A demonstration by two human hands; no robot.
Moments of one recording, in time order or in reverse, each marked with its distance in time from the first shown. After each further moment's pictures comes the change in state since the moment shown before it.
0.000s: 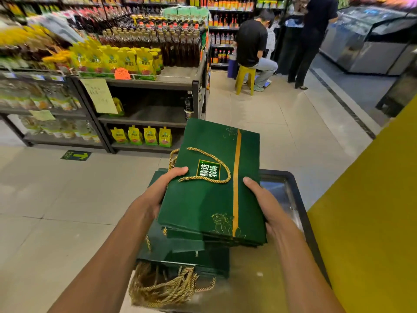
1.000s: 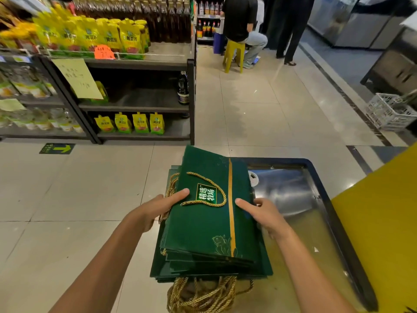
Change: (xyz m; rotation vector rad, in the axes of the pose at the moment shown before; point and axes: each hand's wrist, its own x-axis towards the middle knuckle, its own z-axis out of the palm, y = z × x) left_hand 0.047 -0.009 -0.147 0.595 0.094 -0.255; right_hand 0.064 0.074 0.063 -0.495 0.184 0.083
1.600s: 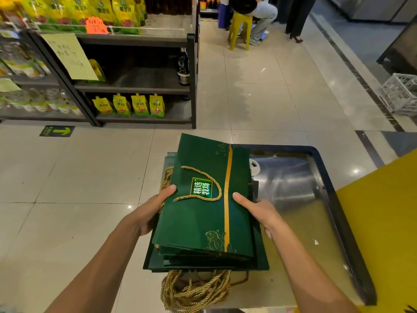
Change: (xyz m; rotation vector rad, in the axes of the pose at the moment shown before) left_hand 0.023 -0.034 0.014 -0.362 -0.078 -0.036; right_hand 0.020 0.025 0.005 0.065 -0.025 0.245
